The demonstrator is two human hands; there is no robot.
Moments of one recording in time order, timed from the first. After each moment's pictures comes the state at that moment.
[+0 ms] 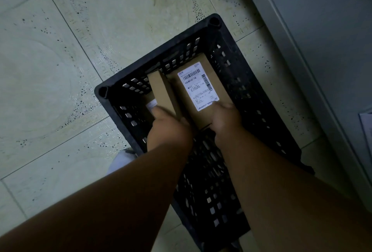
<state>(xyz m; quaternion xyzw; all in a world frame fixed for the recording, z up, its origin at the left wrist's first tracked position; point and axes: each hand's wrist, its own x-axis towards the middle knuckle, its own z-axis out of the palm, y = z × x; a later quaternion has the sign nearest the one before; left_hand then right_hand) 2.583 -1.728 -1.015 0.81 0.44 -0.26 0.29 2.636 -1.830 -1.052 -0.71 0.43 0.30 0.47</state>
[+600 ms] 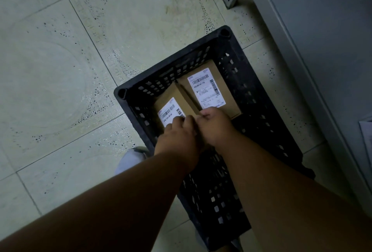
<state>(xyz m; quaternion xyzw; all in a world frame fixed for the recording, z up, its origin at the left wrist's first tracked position) 2.561 -1.711 -0.999 0.90 0.12 -0.36 0.22 2.622 -1.809 -1.026 -0.77 0.20 0.43 0.41</state>
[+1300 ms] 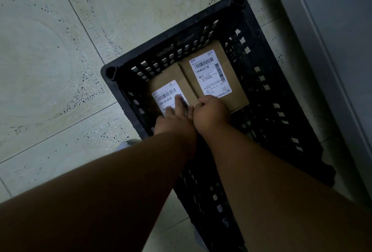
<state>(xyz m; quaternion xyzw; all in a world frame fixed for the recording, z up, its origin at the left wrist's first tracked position) 2.569 -1.709 -1.048 0.88 0.04 -0.48 0.07 2.616 -1.789 -1.065 -0.87 0.12 0.38 0.27</state>
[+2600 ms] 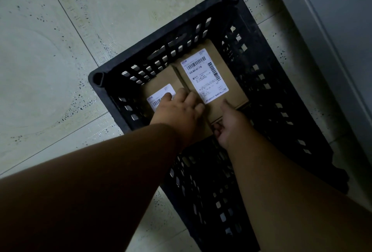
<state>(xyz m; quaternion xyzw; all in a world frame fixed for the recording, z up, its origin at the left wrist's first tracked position) 2.592 -1.698 -1.069 0.95 -0.16 -0.27 0.01 2.619 -1.837 -1.110 -0.54 0.53 0.36 0.55</state>
